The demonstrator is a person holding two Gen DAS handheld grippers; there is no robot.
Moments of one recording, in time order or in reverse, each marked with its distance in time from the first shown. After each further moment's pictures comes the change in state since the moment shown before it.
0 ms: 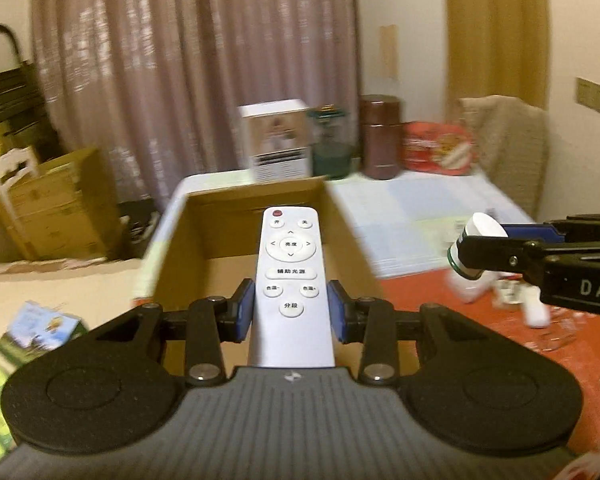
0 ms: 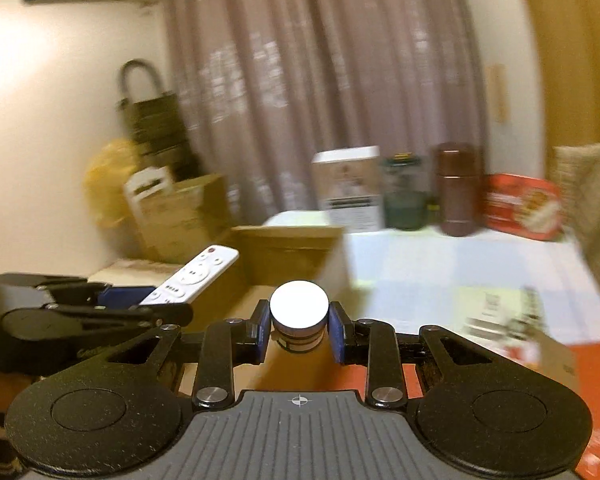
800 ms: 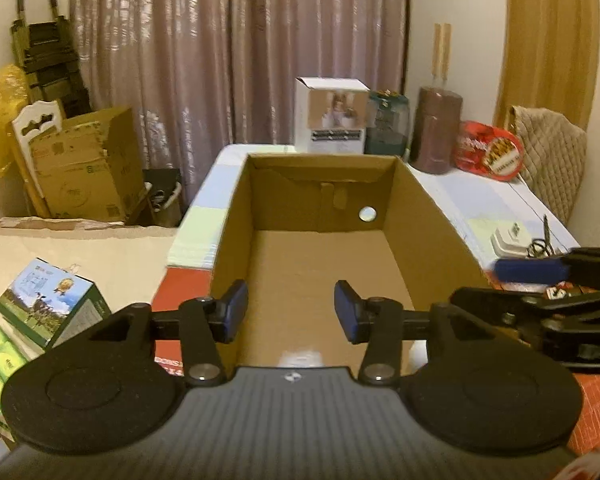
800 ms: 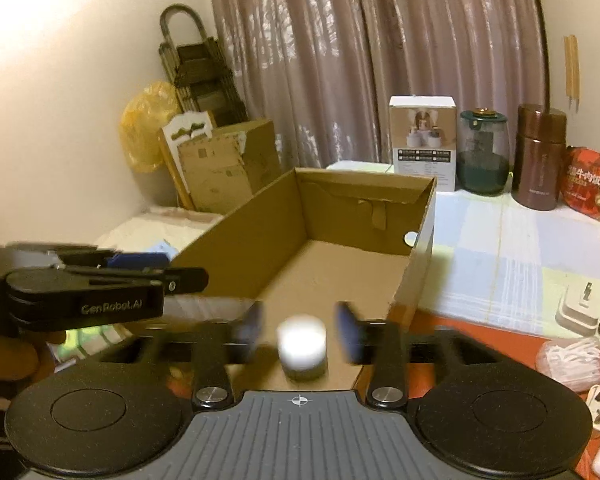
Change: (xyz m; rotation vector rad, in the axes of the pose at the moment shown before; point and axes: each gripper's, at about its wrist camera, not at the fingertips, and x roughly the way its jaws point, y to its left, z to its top) left arm 0.032 0.066 -0.024 -0.127 0.024 0.034; right arm 0.072 0.026 -0.020 -0.025 0.089 0.076
